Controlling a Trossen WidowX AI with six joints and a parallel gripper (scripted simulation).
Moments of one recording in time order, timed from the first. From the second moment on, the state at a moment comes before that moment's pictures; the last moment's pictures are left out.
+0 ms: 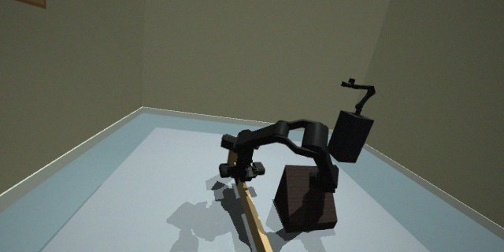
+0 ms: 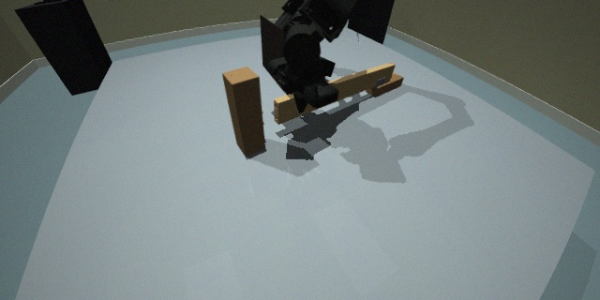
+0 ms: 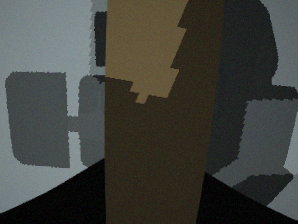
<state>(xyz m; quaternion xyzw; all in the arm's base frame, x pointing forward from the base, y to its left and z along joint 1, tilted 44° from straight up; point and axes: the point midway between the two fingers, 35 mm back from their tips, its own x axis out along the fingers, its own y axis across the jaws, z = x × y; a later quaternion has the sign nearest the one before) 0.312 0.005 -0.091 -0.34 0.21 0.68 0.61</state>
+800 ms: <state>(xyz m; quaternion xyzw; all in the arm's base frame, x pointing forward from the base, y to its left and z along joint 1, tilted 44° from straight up) 0.314 0.000 -0.096 -0.34 0.21 0.68 0.61</state>
